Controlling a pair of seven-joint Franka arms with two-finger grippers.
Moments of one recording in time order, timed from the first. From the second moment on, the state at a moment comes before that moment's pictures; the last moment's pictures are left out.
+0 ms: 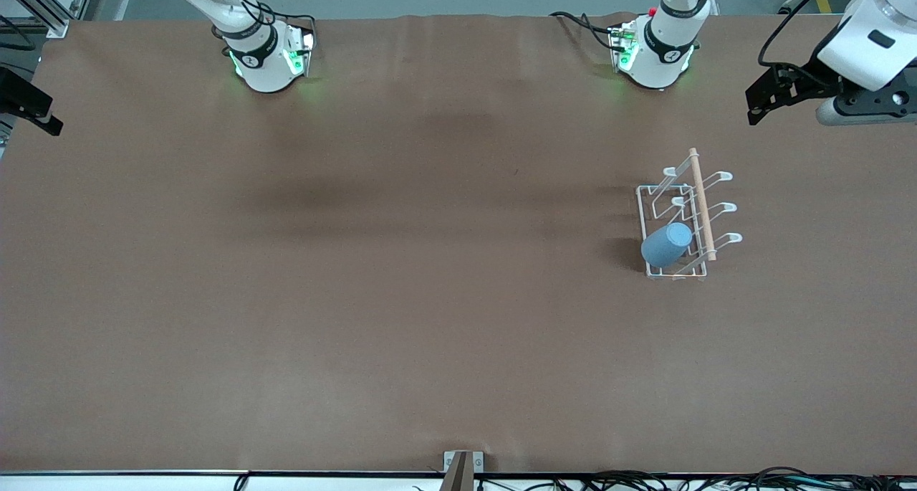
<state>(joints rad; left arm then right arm) 0.08 -0.13 -0.22 -1.64 0.01 1.47 -0.14 -0.06 -0.06 -0.02 -1.47 -0.01 1.43 -0.05</state>
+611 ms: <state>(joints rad) 0.08 -0.13 -0.21 -1.64 -0.02 1.48 -0.10 -0.06 -0.06 -0.02 -1.48 -0.02 1.43 -0.05</state>
